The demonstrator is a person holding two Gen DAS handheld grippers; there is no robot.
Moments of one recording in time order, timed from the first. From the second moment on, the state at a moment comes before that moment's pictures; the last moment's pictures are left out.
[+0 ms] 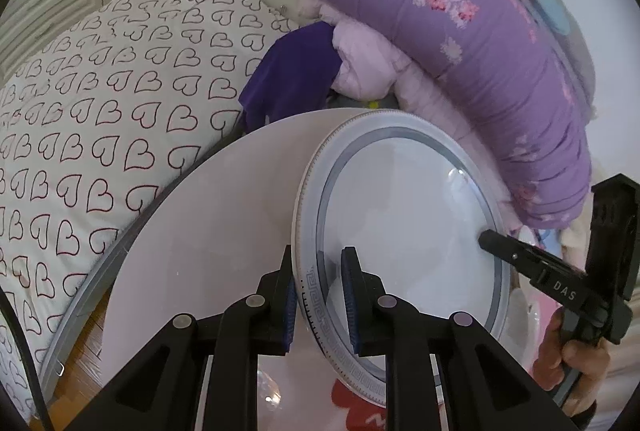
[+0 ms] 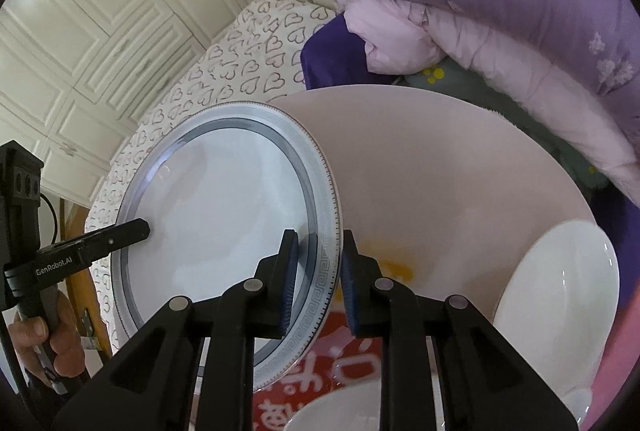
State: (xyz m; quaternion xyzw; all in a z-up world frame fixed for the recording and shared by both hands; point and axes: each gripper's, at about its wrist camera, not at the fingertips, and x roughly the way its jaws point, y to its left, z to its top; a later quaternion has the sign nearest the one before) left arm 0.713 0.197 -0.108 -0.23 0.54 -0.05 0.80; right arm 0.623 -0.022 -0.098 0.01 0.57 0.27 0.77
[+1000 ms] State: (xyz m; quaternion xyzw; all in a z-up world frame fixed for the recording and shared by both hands) left arm 0.521 0.212 -0.033 -0.23 0.53 -0.07 0.81; right arm 0.457 -0.052 -0.060 0.04 0.55 0.26 0.80
